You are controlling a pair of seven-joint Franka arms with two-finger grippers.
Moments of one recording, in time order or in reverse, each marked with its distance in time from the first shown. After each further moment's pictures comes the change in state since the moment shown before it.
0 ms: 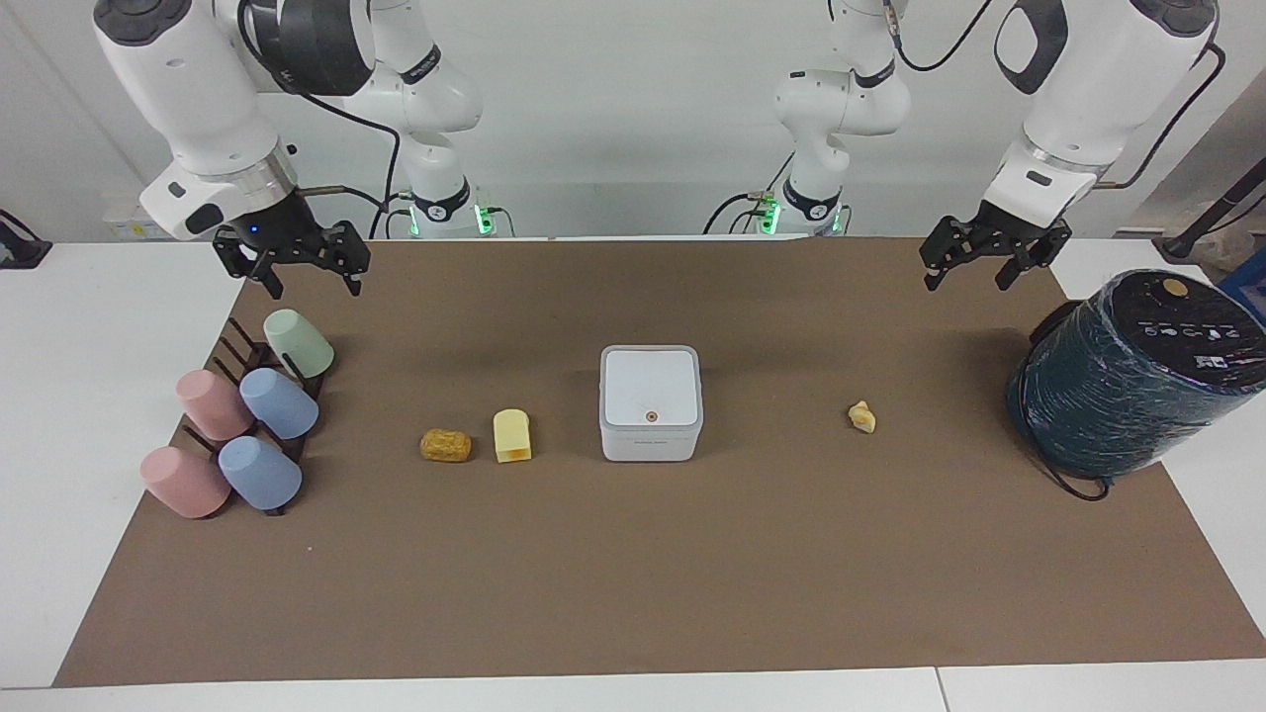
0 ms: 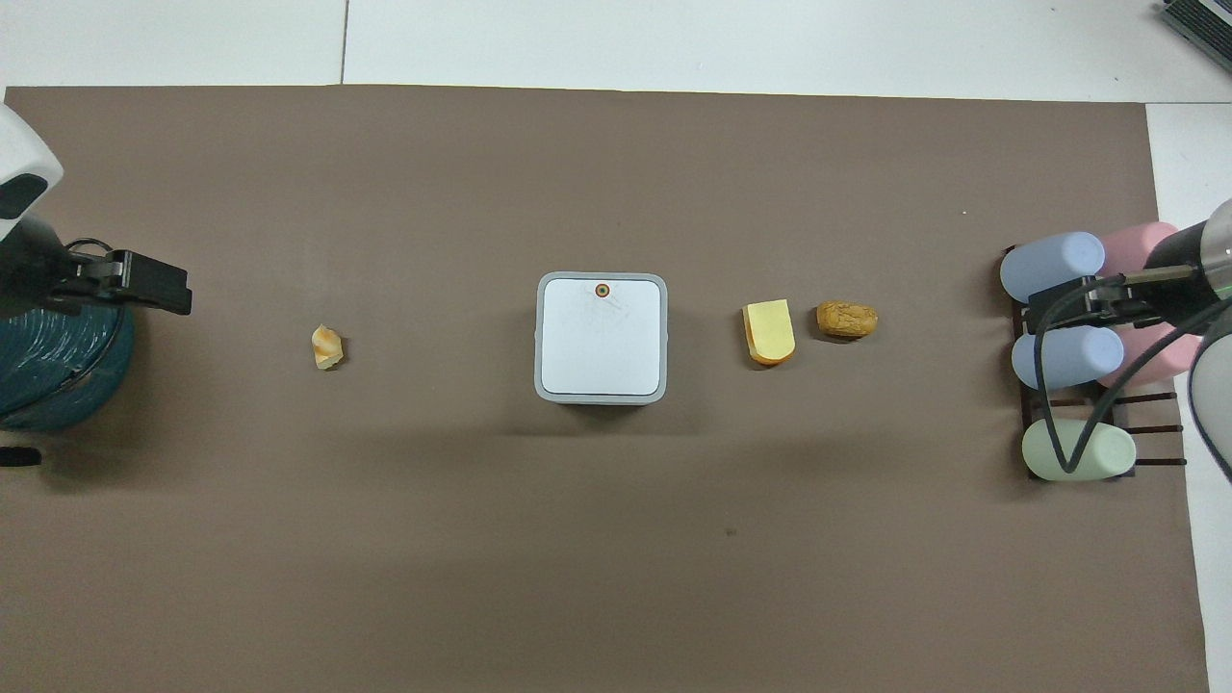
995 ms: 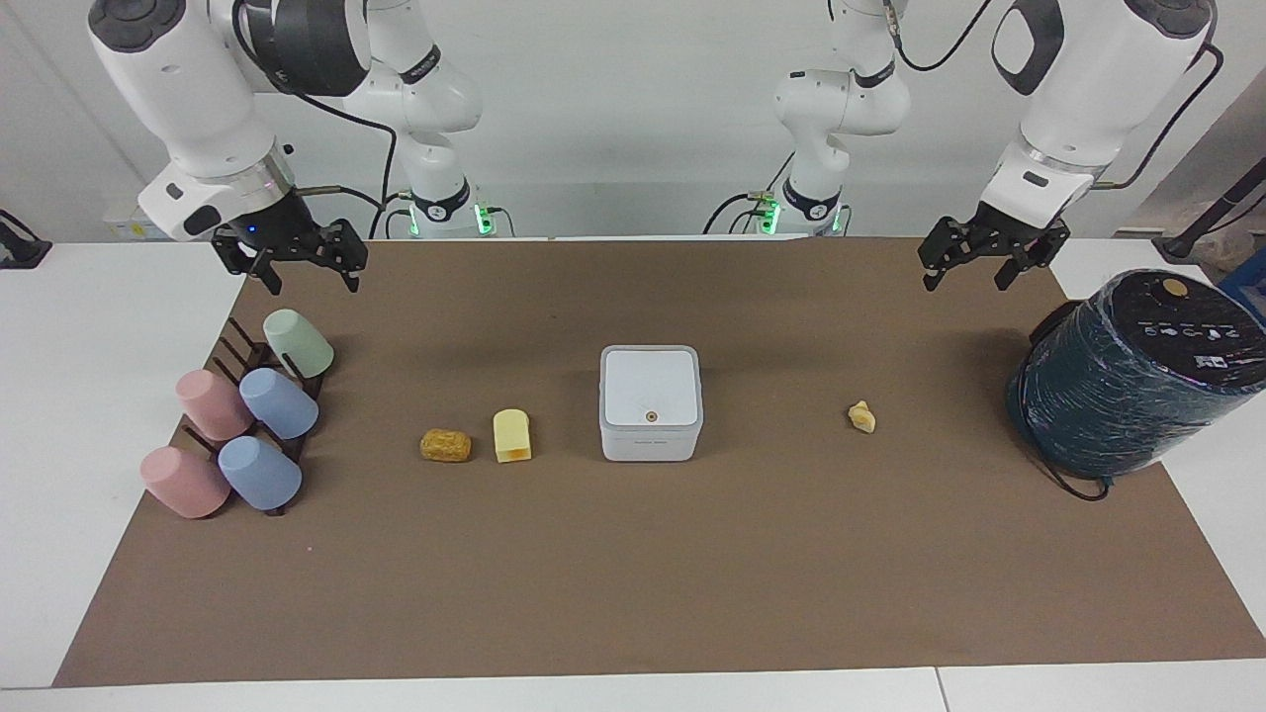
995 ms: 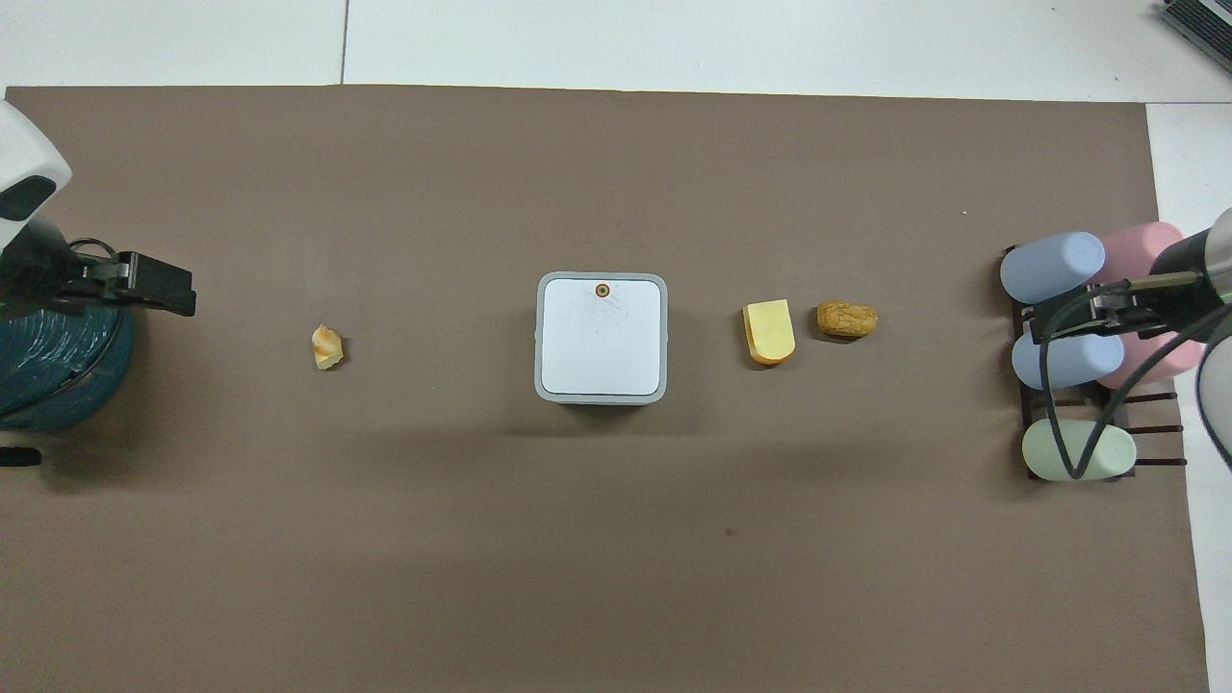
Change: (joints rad) left arm -0.007 0.000 -0.012 -0.005 0.007 0.000 -0.026; right arm -0.004 0.000 -0.003 0.000 0.000 -0.032 0.000
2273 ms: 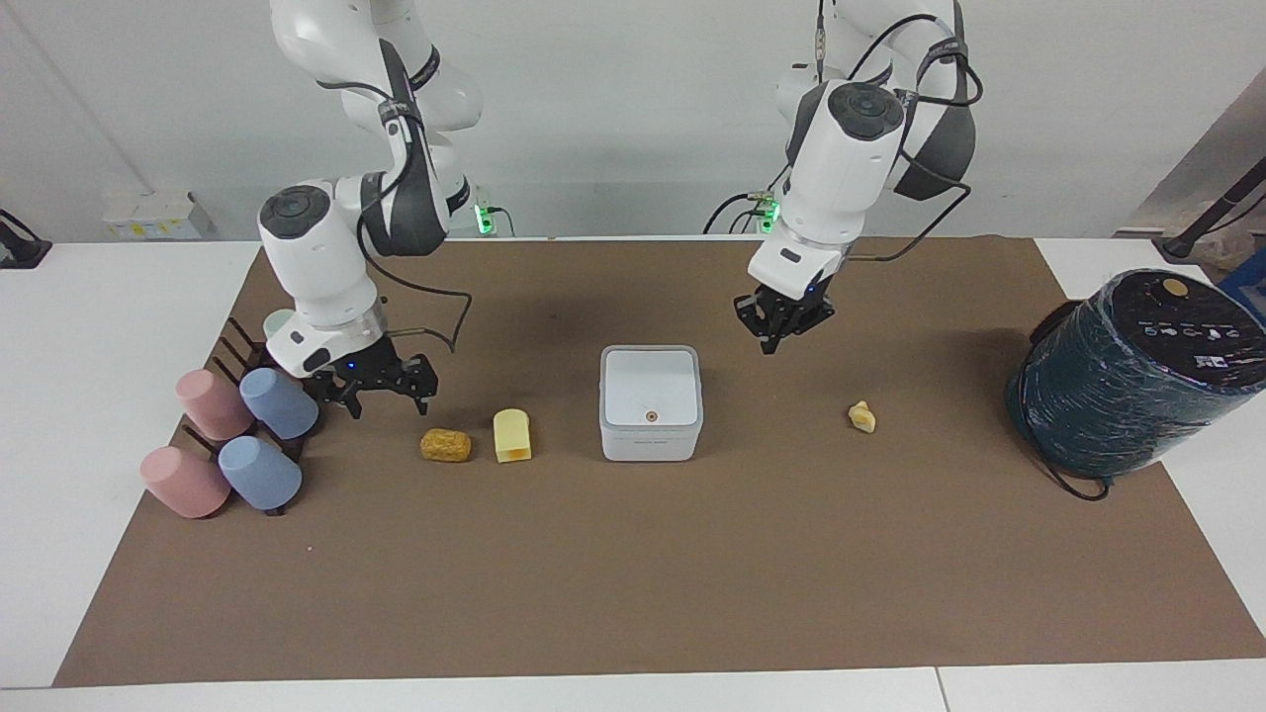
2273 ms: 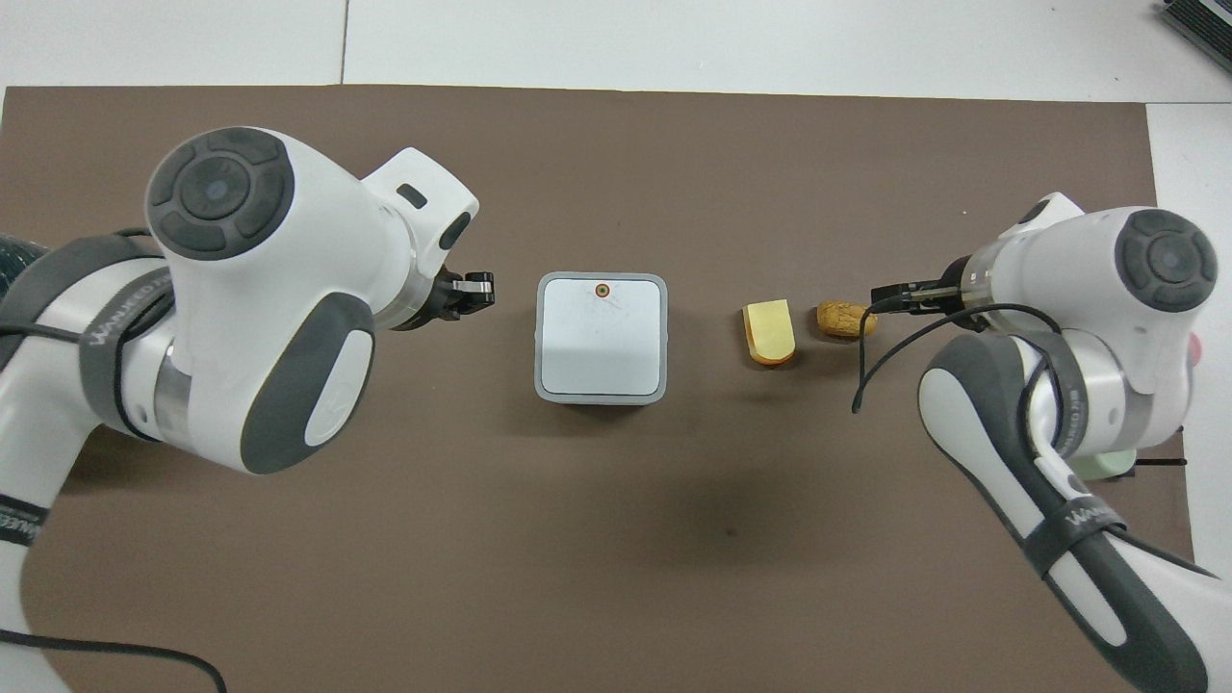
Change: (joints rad) left arm -0.342 0.153 -0.017 -0.090 -0.080 0.337 -0.414; right arm 0.079 0.165 0.005 -0.396 0.001 0.779 0.086
